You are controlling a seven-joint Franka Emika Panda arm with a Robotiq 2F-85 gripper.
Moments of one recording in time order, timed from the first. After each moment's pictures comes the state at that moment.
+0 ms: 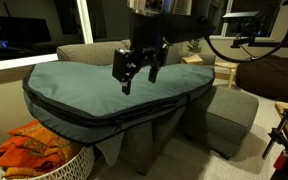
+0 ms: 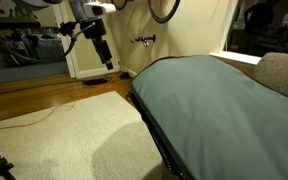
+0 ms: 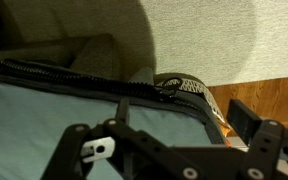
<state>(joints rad) 0.13 0.14 0.18 -2.29 -0.37 2.63 0.83</state>
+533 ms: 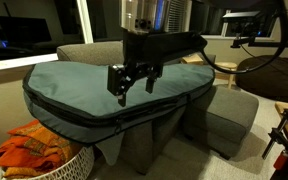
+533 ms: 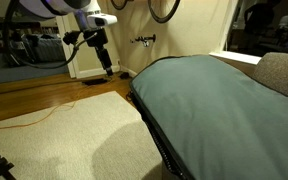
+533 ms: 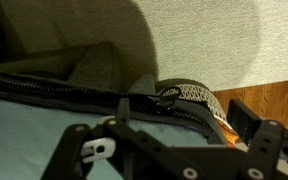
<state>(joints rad) 0.22 0.23 0.11 -2.24 -0.37 2.63 0.90</state>
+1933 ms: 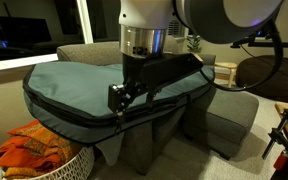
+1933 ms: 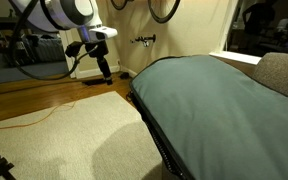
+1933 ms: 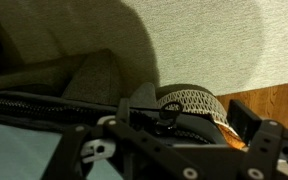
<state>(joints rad) 0.29 0.32 0.04 -2.23 -0.37 2.70 0.95</state>
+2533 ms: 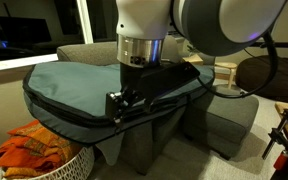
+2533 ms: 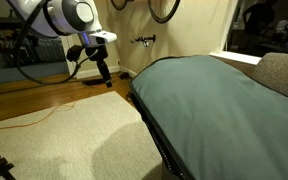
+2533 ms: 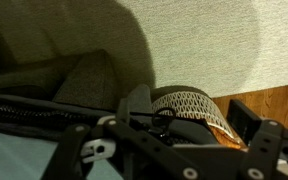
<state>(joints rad) 0.31 0.36 0.02 -2.22 -0.37 2.74 0.95</state>
